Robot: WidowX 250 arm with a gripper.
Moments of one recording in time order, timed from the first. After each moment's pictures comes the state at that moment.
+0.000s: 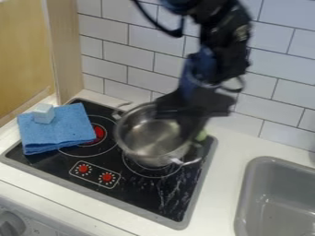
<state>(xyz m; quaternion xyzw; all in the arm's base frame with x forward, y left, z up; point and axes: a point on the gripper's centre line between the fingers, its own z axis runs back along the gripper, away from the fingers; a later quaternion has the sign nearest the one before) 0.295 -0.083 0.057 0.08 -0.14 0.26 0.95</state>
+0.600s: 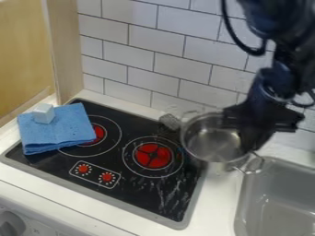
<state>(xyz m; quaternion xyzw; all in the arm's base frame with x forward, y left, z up) 0.332 -0.151 0.032 0.08 -0.12 0.18 0.97</state>
